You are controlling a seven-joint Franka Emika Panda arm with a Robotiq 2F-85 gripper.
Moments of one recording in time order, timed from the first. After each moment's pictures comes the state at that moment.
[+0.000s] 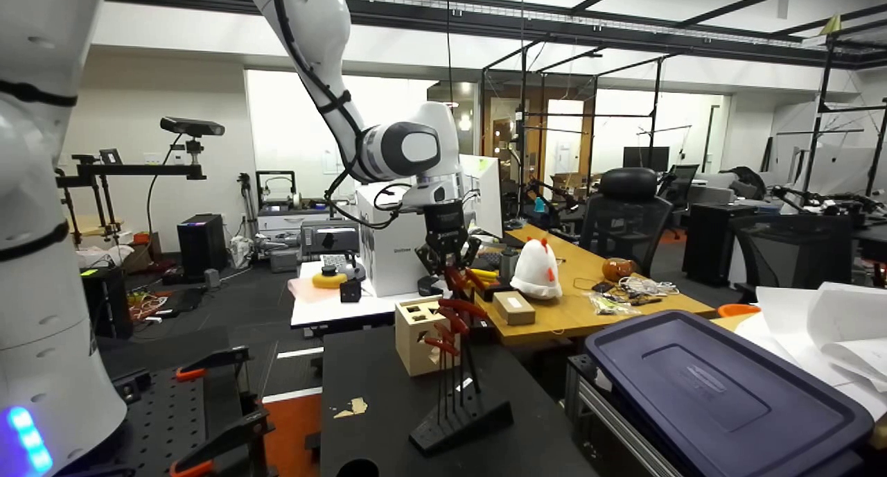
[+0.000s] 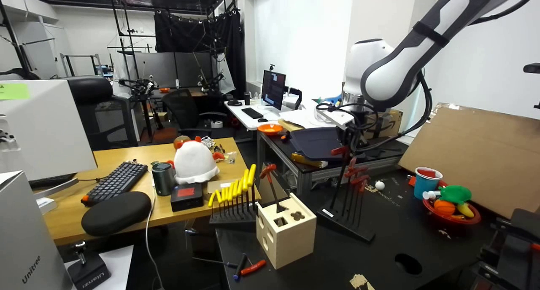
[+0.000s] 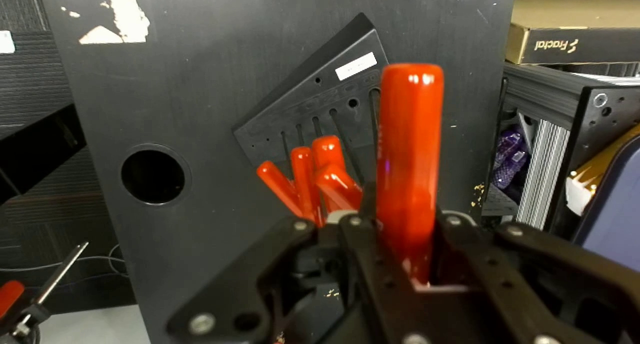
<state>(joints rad) 0.14 0.35 -0.15 -2.20 -0.13 2.65 2.03</state>
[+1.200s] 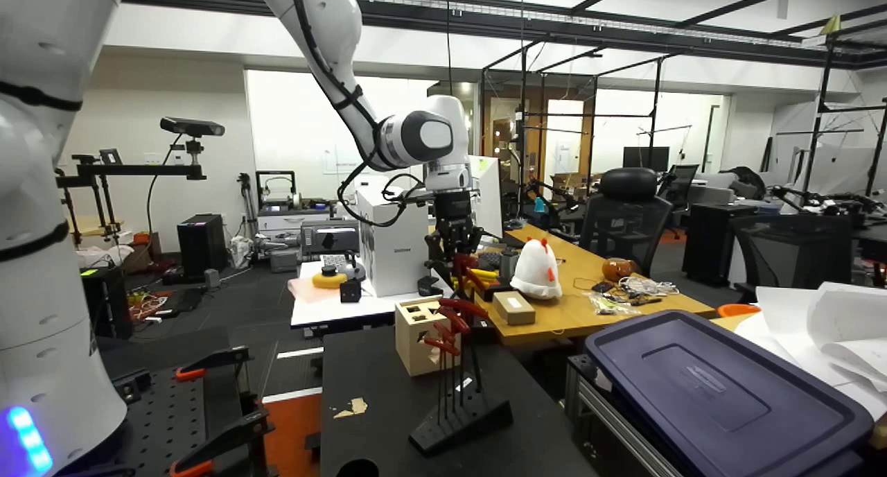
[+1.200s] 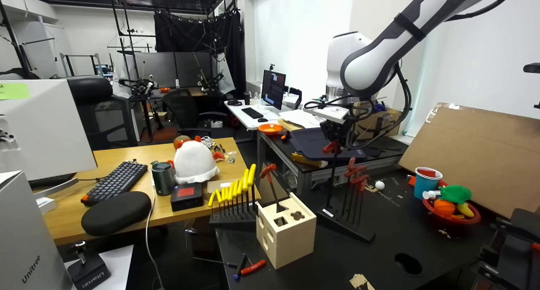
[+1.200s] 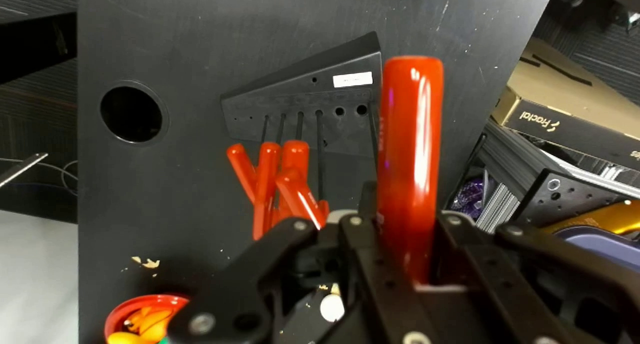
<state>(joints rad) 0.14 0.41 -0.11 -2.03 -0.15 2.47 1.75</state>
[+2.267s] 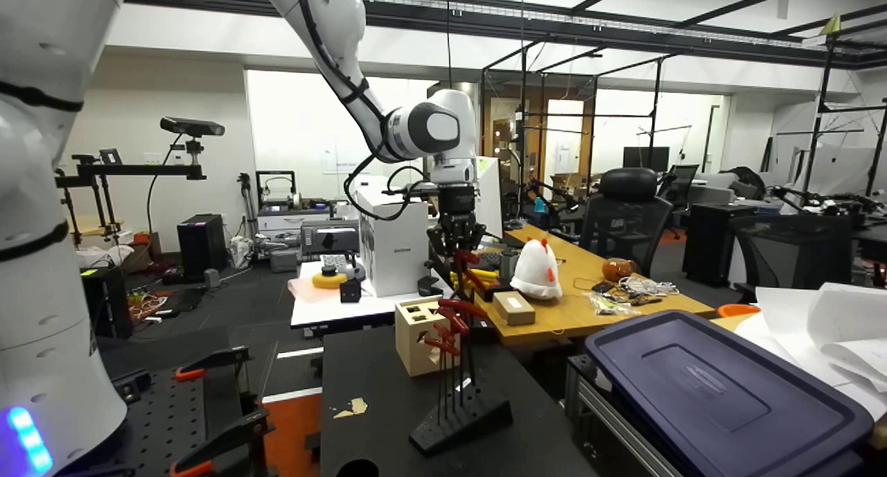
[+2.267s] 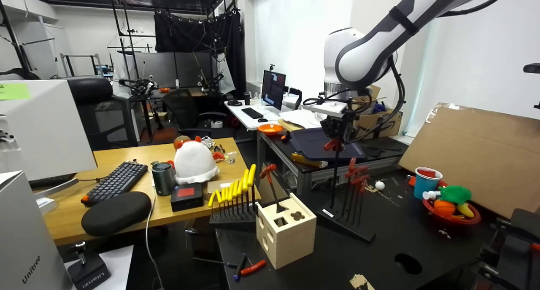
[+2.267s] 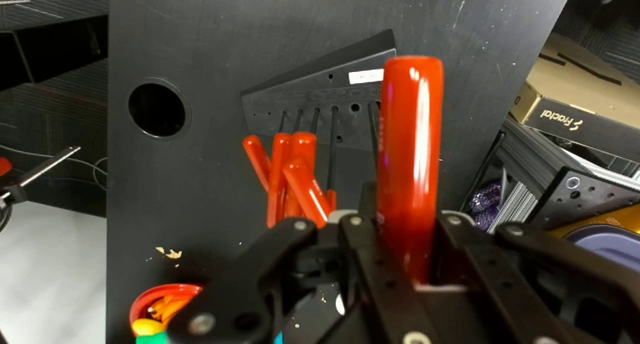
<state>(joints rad) 0.13 0.42 -0.10 -1.97 -0.12 2.36 1.72</state>
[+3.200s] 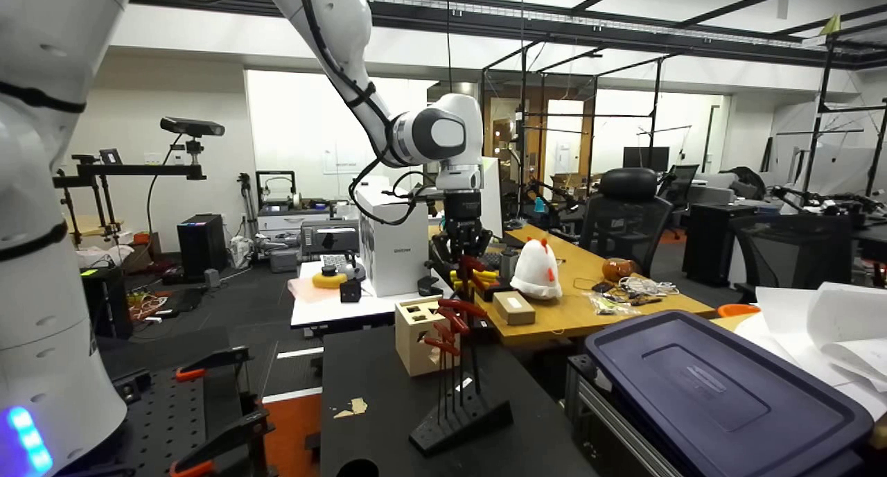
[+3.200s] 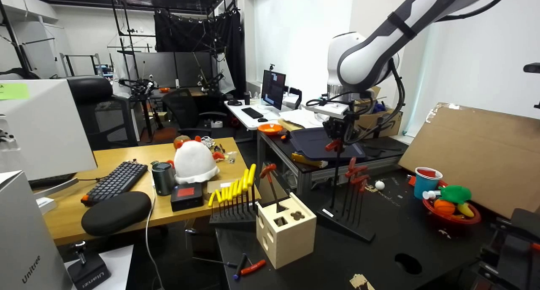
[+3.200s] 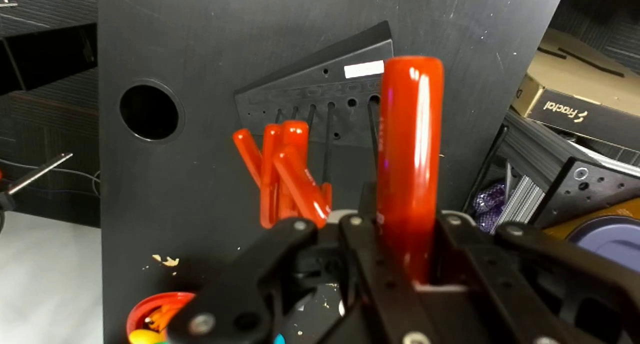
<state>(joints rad) 0.10 0.44 -0.10 -1.97 -0.10 2.39 1.71</state>
